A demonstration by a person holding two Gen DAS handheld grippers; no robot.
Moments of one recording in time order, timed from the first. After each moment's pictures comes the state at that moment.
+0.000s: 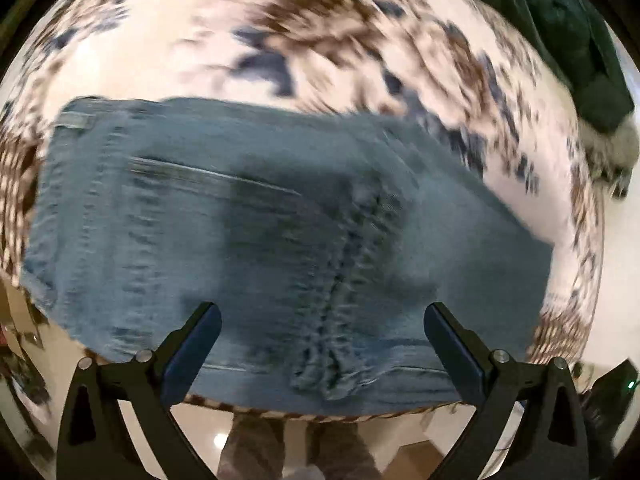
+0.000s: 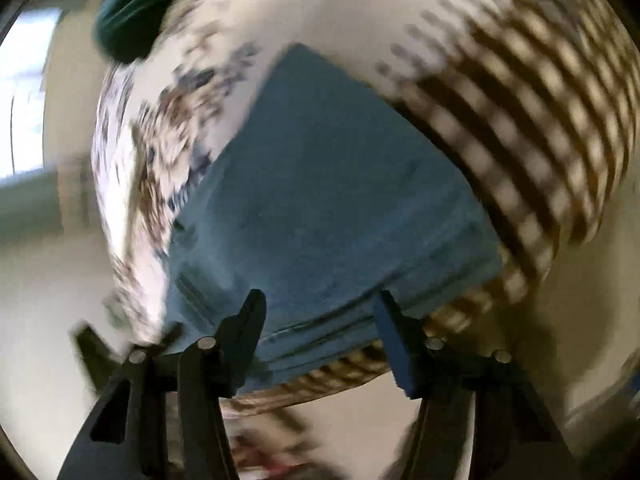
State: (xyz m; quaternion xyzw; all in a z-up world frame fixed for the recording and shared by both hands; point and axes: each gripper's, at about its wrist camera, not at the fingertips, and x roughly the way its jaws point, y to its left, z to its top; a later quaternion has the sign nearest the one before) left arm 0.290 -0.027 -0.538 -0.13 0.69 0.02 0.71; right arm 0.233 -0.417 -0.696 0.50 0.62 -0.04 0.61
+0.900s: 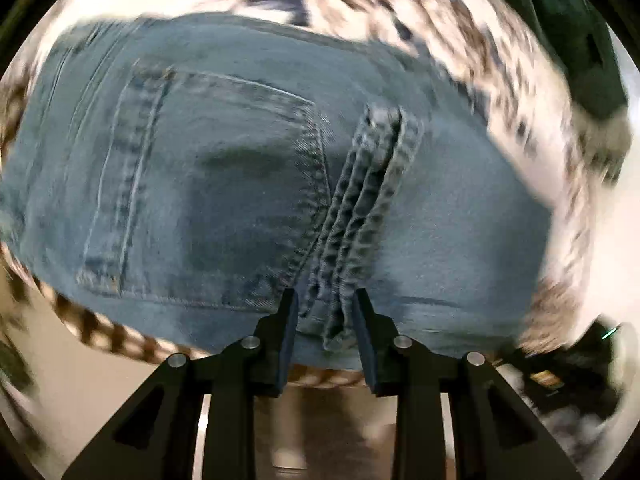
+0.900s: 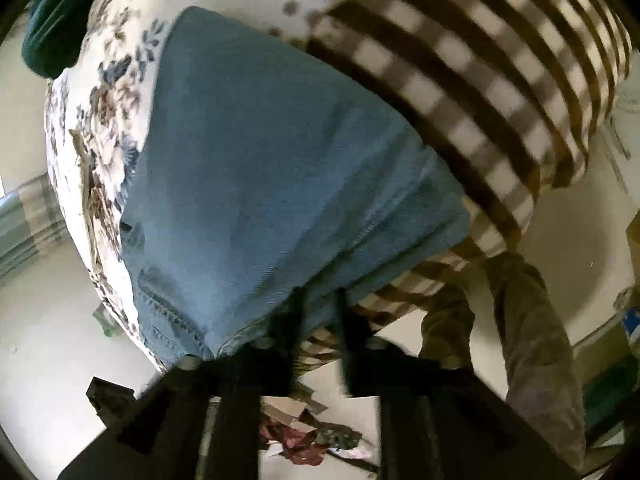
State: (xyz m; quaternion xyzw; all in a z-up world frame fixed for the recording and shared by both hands) left arm 0.237 0.020 -0.543 -0.21 0.70 0.00 0.68; right arm 0.237 -0.404 -0.729 0.49 0.69 -0.07 0.53
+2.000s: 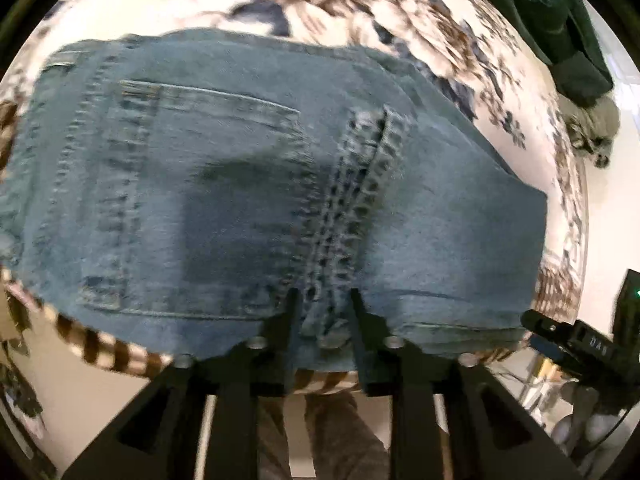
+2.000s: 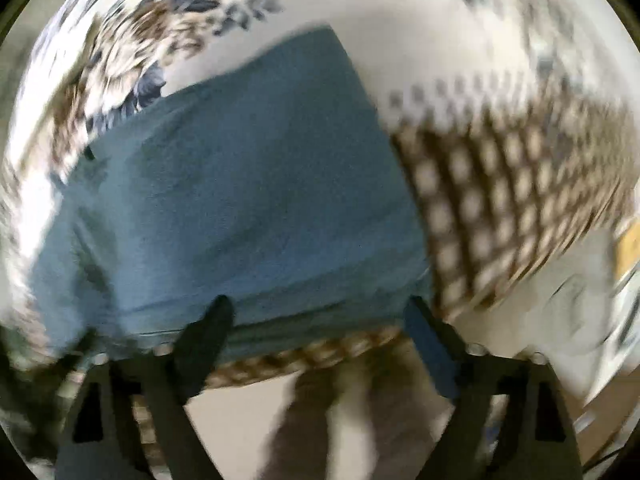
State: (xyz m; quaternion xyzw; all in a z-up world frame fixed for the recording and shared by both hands) left arm 0.234 -0.003 -0.535 -0.16 0.69 -0.02 0.70; right arm 0.286 -0.343 -0.676 0.14 0.72 -0.08 0.67
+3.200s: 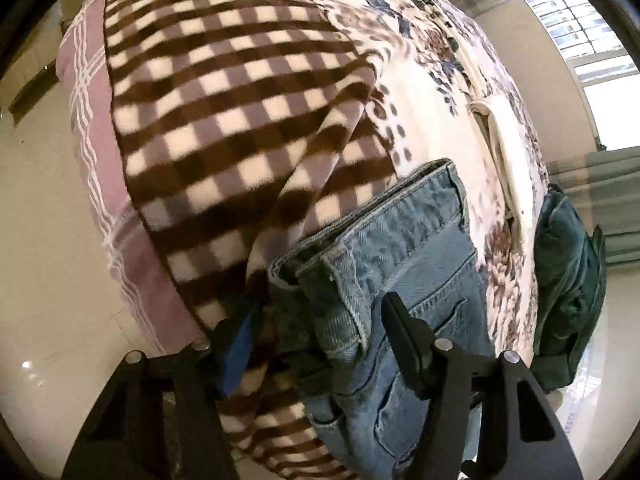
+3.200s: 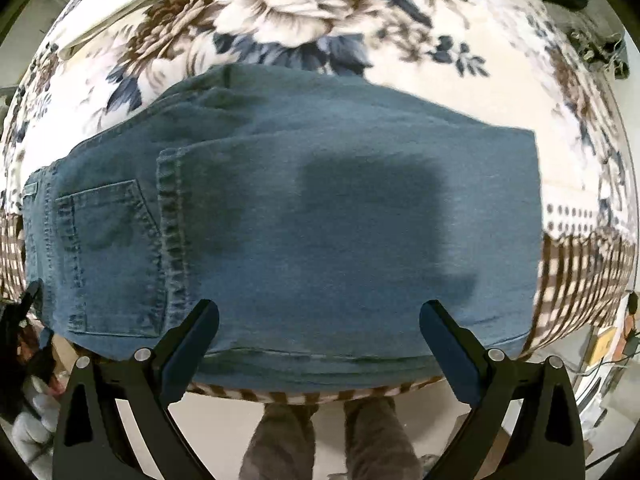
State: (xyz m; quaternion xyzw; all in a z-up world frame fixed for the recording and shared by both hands) left arm 0.133 0.217 -0.557 -0.49 0.45 0.21 0.71; right arm 0.333 -0.172 -0.659 0.04 0.73 0.00 0.69
